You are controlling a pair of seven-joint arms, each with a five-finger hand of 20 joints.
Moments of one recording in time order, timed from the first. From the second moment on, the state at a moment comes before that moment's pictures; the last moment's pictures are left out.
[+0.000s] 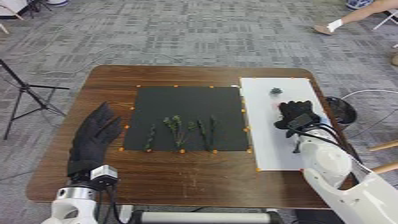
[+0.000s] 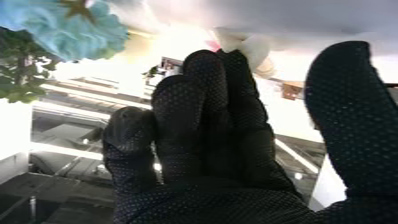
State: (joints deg) left arm 125.9 -65.9 -92.9 -118.1 46.9 6.6 19.0; right arm -86.8 -45.3 63.5 -97.7 -148.4 -0.8 22.9
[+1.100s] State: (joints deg) left arm 125.2 -65.9 -92.6 -117.7 46.9 6.6 18.8; right arm -82.1 -49.3 60.5 -92.9 -153.5 2.3 25.6
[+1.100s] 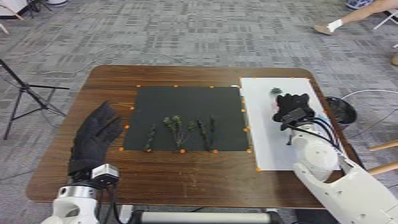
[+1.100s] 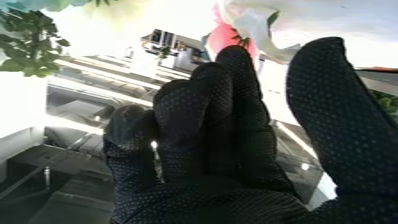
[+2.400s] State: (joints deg) left arm 123.8 -62.2 -92.8 -117.7 46.6 7.0 18.8; right arm -74.3 -48.0 50.7 -92.6 -148.7 2.5 21.3
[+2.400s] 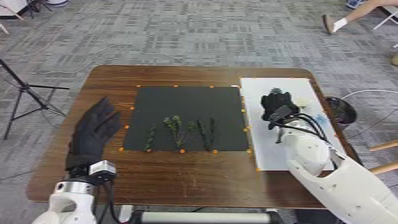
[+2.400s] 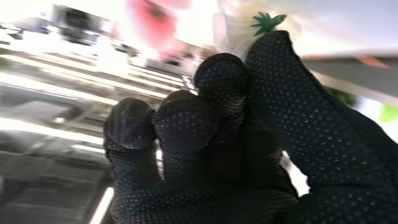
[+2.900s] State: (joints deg) left arm 109.1 -50.5 -88.7 -113.8 46.4 6.9 19.5; right arm -57.4 -66.8 37.1 -92.5 -146.0 4.5 15.1
